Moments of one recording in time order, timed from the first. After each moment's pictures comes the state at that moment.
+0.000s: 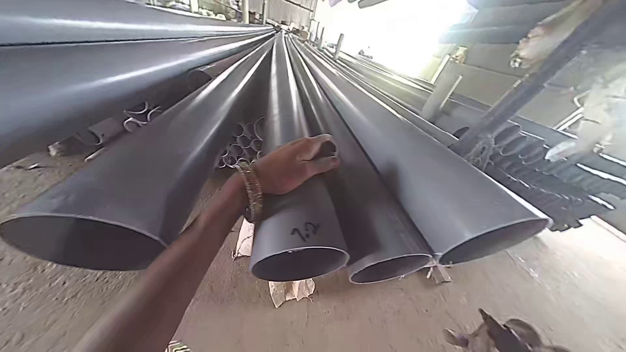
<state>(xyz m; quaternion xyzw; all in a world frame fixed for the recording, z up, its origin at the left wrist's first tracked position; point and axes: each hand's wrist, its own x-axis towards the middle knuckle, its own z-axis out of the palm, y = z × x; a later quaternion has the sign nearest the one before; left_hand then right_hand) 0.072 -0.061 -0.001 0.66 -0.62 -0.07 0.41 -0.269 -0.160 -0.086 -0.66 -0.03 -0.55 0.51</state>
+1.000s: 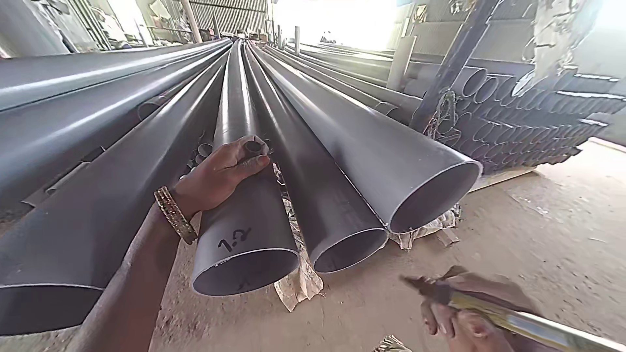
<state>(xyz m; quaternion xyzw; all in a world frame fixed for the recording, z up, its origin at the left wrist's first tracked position) 0.067 -0.053 -0.008 0.64 -0.60 -0.08 0.47 -0.273 -0.177 -0.084 -0.67 -0.02 -0.52 0.53</state>
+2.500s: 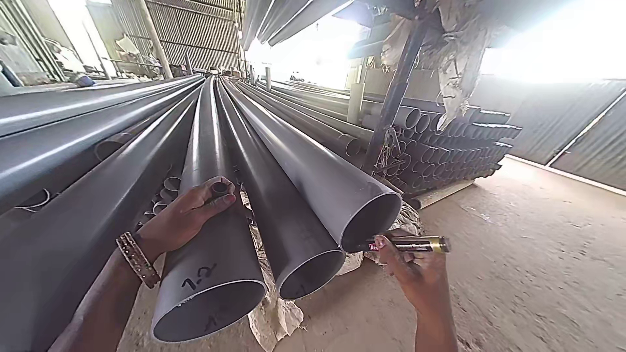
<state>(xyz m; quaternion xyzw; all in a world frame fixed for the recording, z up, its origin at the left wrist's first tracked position) 0.069 -0.059 -0.004 0.68 -0.57 -0.07 0.46 -0.247 -0.220 -0.049 -0.74 0.19 -0.56 0.32</state>
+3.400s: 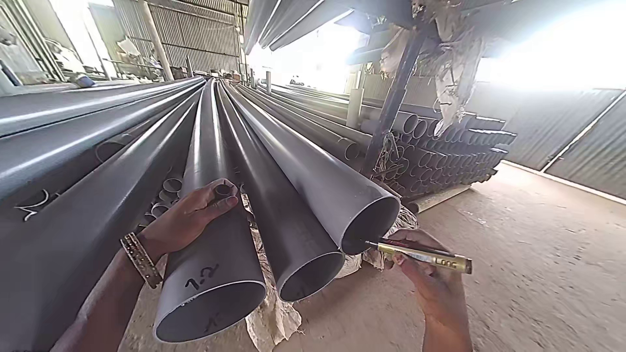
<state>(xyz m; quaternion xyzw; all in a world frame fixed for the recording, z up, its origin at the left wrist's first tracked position) 0.071 -0.060 -0.006 0.67 -0.58 -0.08 0.46 -0.267 -0.233 -0.050 -0.72 0.08 -0.56 0.41</state>
